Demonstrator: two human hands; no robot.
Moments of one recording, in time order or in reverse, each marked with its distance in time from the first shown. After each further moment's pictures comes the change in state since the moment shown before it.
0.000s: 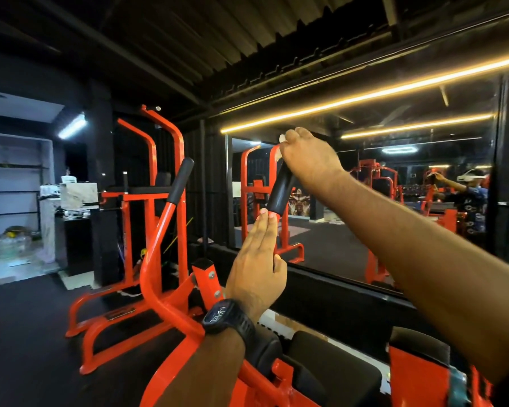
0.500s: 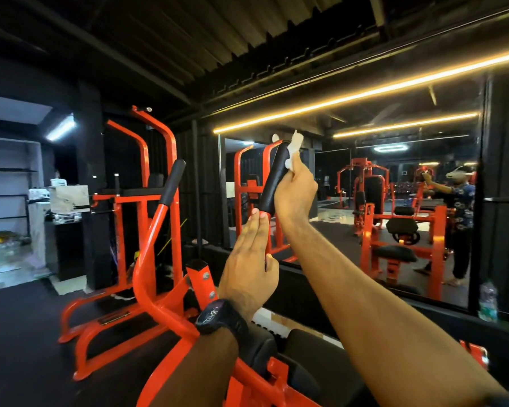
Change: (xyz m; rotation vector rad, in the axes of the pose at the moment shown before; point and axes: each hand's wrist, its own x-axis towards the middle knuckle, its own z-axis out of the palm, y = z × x) left_hand 0.000 -0.002 0.004 0.019 0.047 0.032; right_hand -0.037 -0.056 0.026 1.101 0.372 0.802
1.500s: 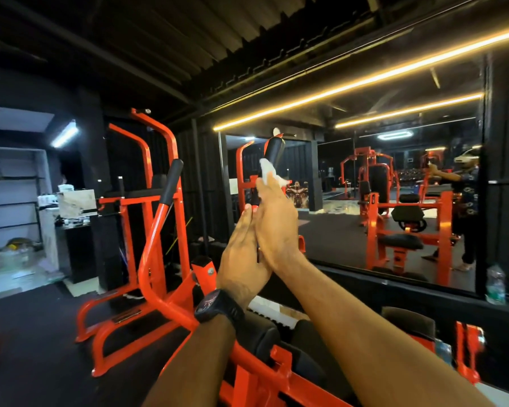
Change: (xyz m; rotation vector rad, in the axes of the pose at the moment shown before) left_hand -0.002 0.004 -0.003 -0.078 0.022 -0.037; right_hand -0.062 0.006 -0.024 -0.199 -0.292 -0.247
